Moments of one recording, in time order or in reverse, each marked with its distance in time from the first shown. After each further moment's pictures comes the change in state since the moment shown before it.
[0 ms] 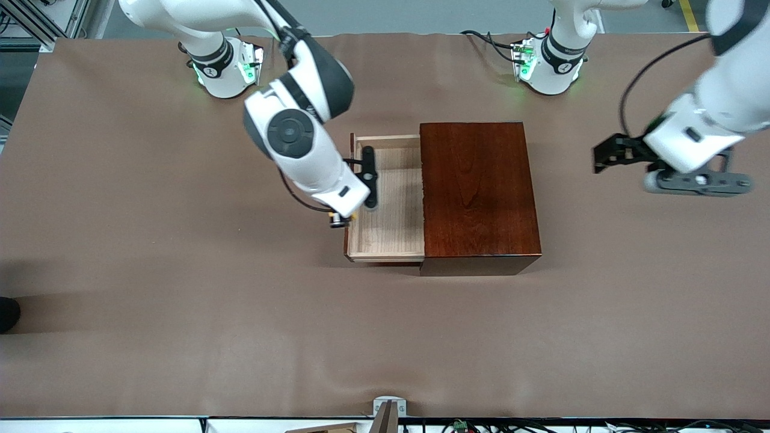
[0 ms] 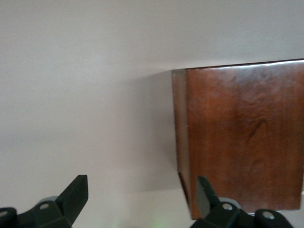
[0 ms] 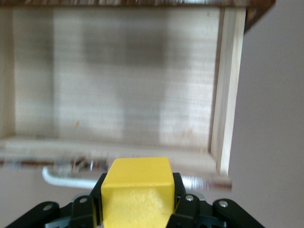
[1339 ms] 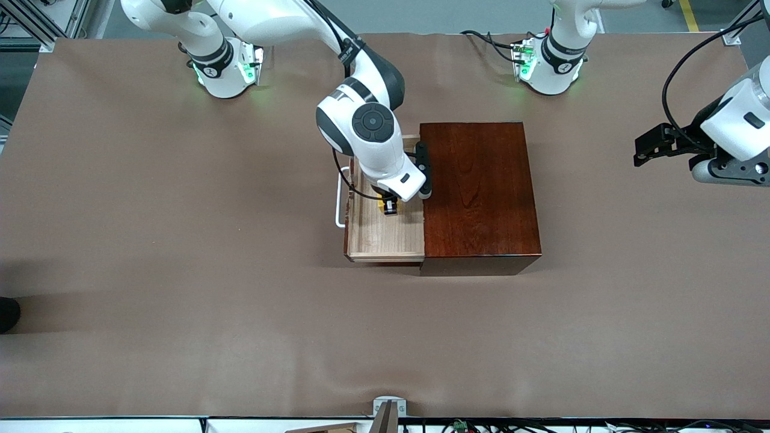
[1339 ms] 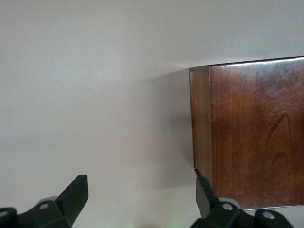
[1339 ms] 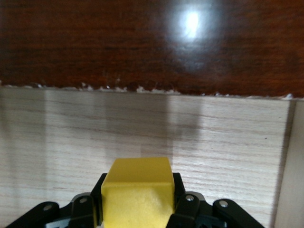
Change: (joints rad) left arm 0.021 -0.034 0.035 -0.006 0.015 -0.022 0.052; right arm 0.144 0.112 -0.006 -0.016 -0.045 0.141 0.145
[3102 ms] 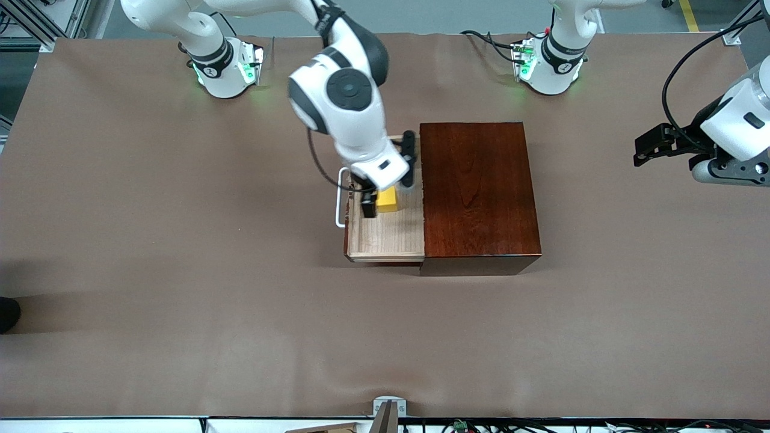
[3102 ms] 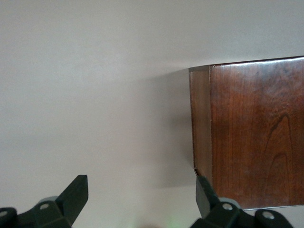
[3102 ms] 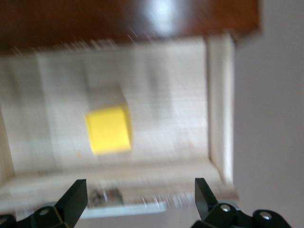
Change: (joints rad) left arm -0.001 0.000 0.000 0.000 0.000 -0.001 -0.001; right arm -0.036 -0.152 -0.070 0.002 -0.054 -0.148 0.111
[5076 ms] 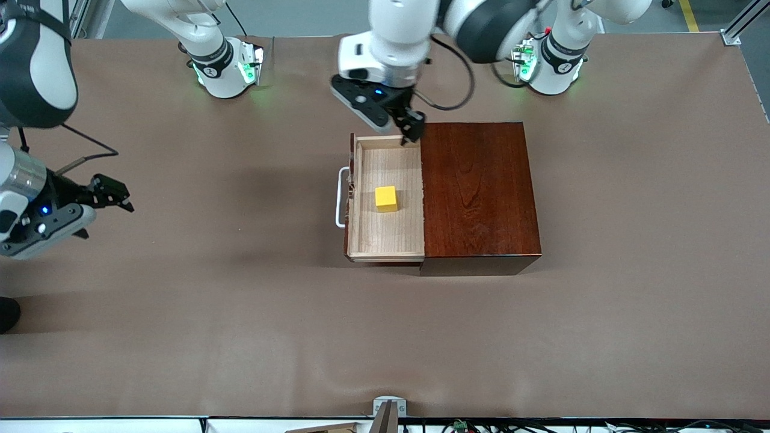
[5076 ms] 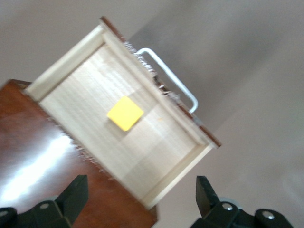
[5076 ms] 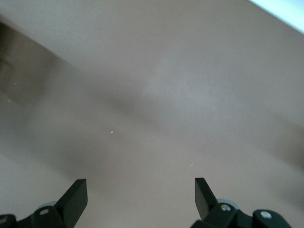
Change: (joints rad) left arm -0.756 0.243 -0.071 0.045 0.010 0.351 -0.152; right arm -0.696 -0.314 -0.012 -0.125 0.028 -0.269 0.236
